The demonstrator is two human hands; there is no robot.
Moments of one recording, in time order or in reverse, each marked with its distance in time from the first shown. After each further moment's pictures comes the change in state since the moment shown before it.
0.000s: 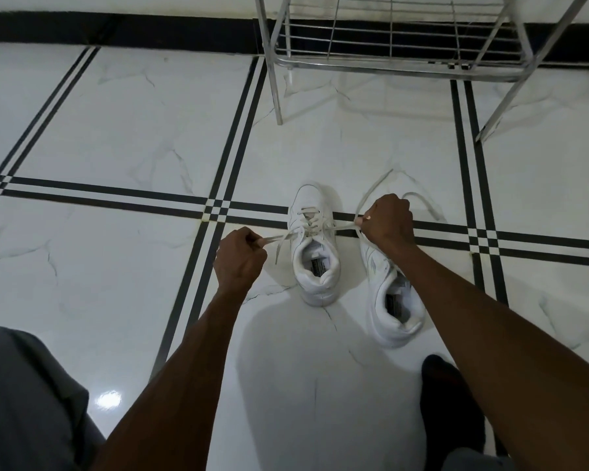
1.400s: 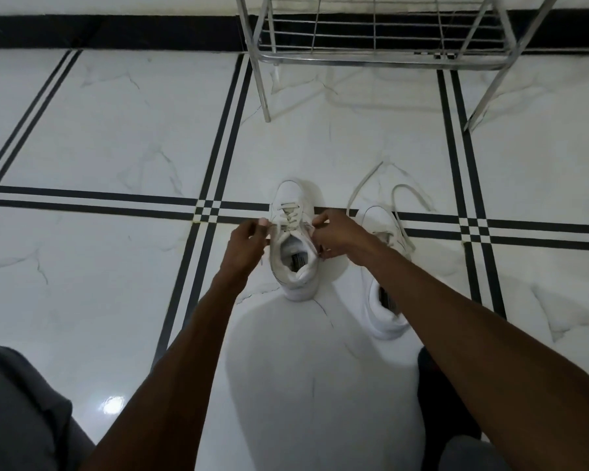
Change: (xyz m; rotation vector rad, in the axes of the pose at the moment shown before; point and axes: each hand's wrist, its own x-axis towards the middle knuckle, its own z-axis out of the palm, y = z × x) left_hand 0.012 0.005 0.013 -0.511 -0.290 -0.045; right_hand -0.036 -0.039 0.025 0.466 -0.568 0.092
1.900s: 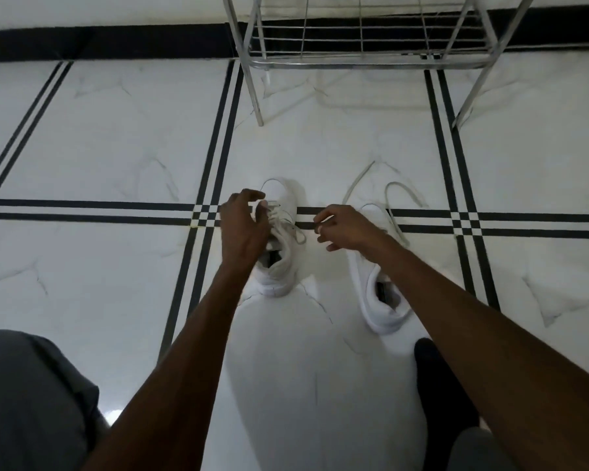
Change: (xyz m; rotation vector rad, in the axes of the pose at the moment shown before) left_hand -0.001 0.043 0.002 0.387 0.280 0.456; right_hand -0.015 0.004 -0.024 -0.033 0.009 -0.092
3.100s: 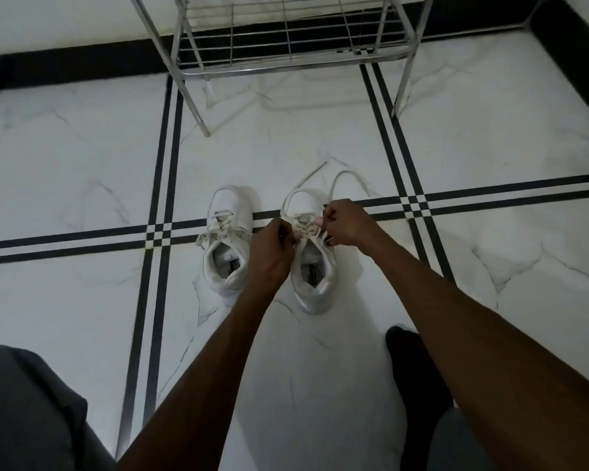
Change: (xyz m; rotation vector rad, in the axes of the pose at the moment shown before) left_hand -0.046 0.051 0.089 -0.074 -0.314 -0.012; right_hand -0.028 0.033 -0.060 -0.182 0.245 0.031
